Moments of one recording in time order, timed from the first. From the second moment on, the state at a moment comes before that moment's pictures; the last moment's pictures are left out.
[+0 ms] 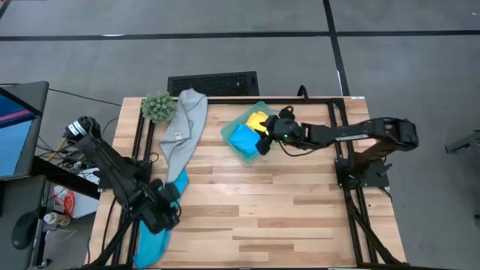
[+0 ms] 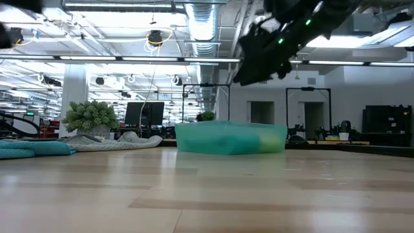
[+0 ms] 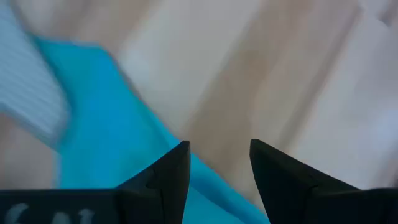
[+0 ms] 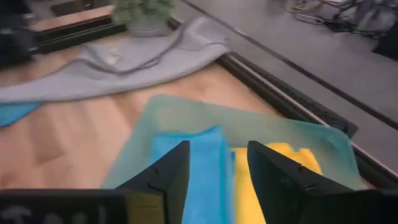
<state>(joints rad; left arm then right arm) -0.84 1.31 0.89 -0.94 -0.32 -1.40 -0.15 1.43 0.83 0.05 0.39 0.18</state>
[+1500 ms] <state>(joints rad) -0.78 1.93 1.31 -0.61 -0.56 -0.88 0.28 1.44 0.83 0.08 0.39 0.36</state>
